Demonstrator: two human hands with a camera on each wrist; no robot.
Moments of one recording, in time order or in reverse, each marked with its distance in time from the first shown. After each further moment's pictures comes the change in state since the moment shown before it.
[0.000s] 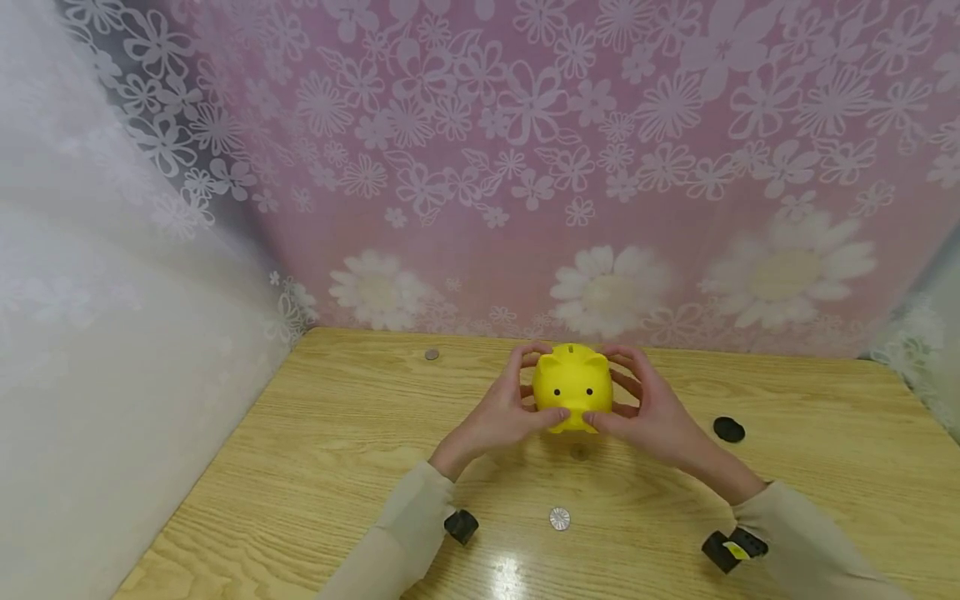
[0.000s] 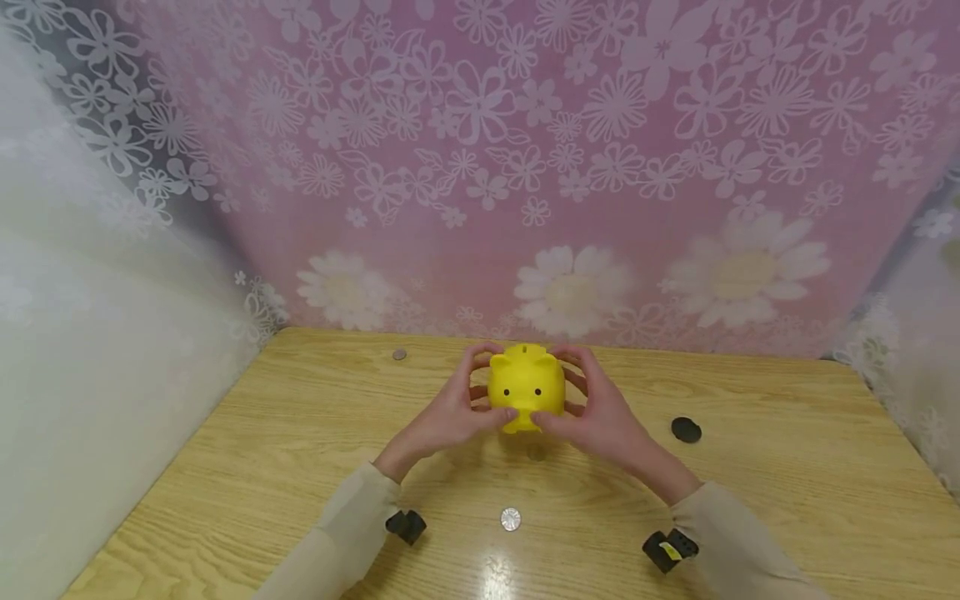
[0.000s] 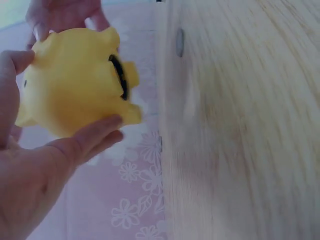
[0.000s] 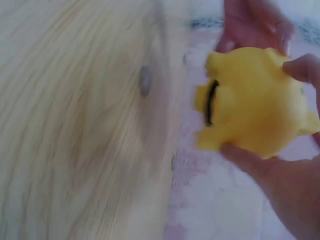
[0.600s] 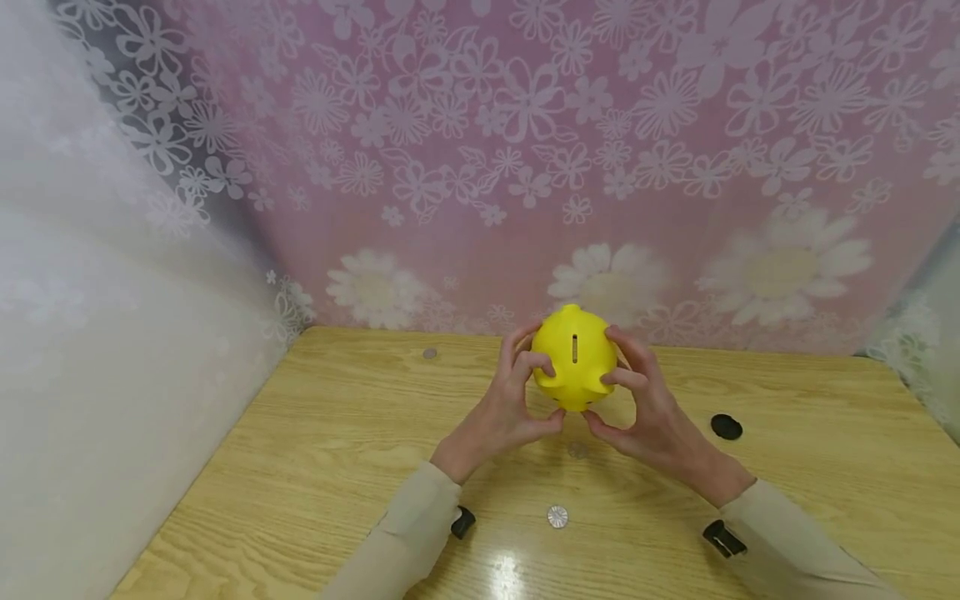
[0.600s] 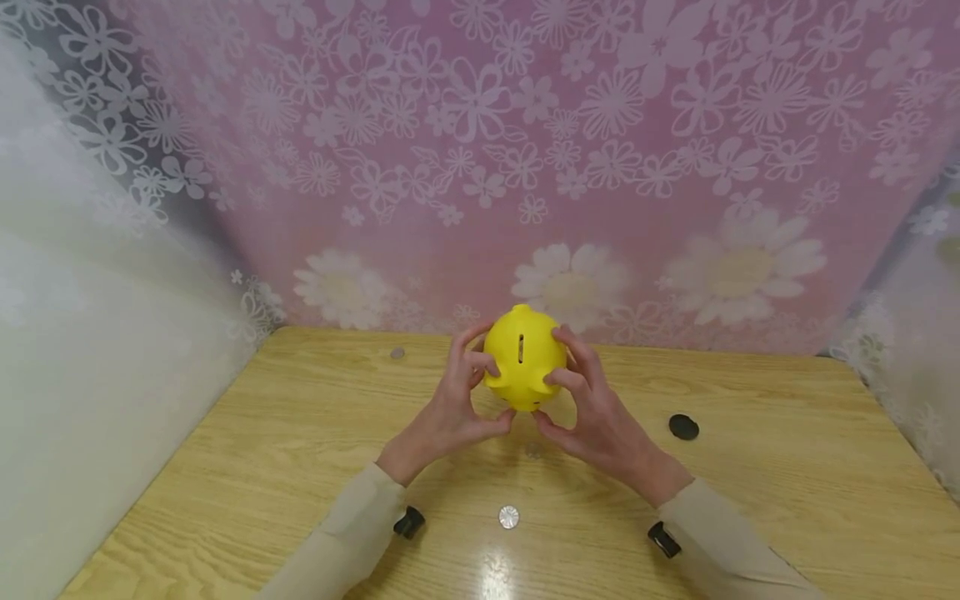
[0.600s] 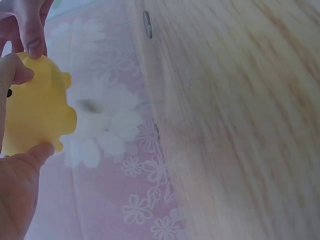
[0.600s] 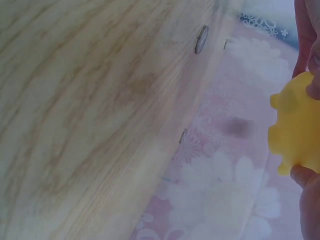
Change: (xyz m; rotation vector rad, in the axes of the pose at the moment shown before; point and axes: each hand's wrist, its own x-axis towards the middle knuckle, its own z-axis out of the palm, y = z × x) left_hand 0.005 -0.004 0.003 0.563 0.171 0.607; right_hand 0.010 0.020 0.002 -0.532 0.213 -0.841
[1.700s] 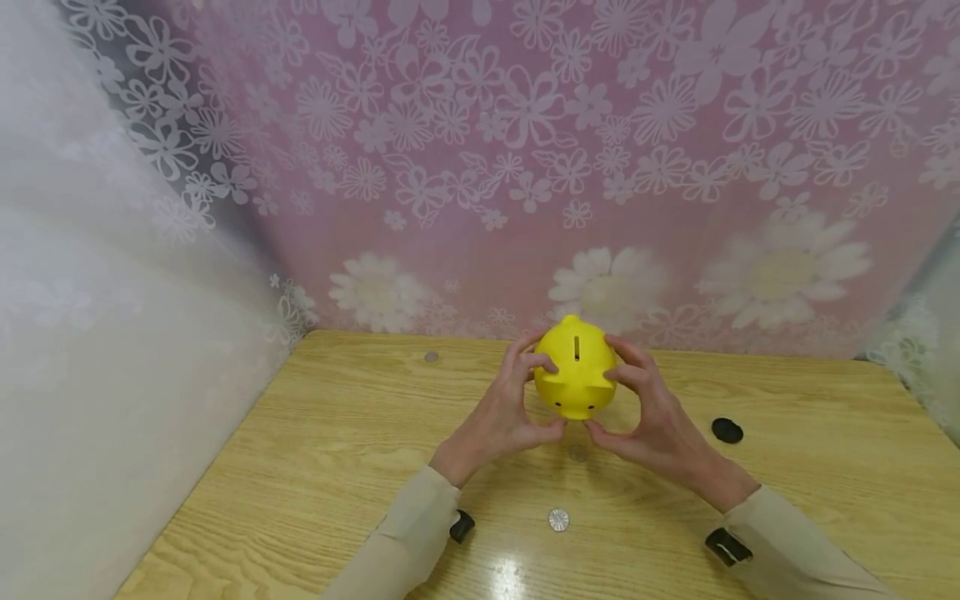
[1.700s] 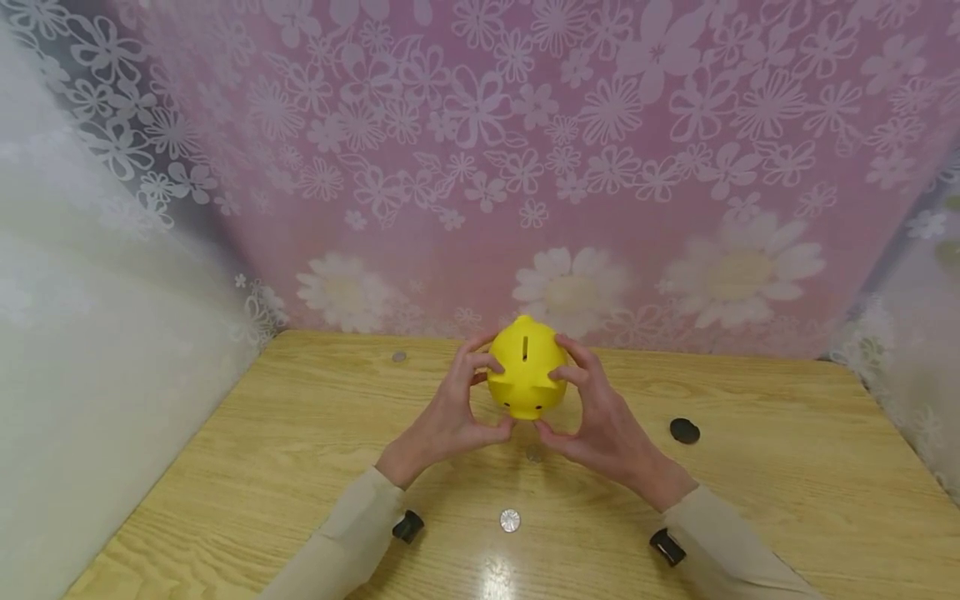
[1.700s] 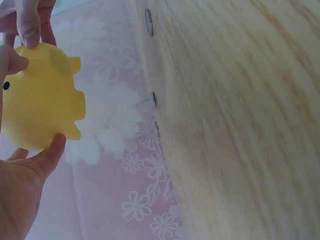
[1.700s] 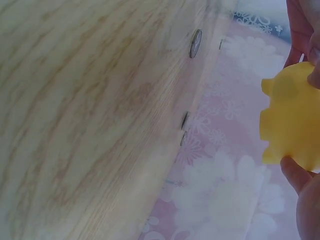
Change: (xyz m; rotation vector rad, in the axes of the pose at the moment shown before) left_hand -0.004 0.001 -0.003 -0.024 -0.038 -0.069; right_hand -0.007 -0.004 -0.002 0.018 -0.011 0.129
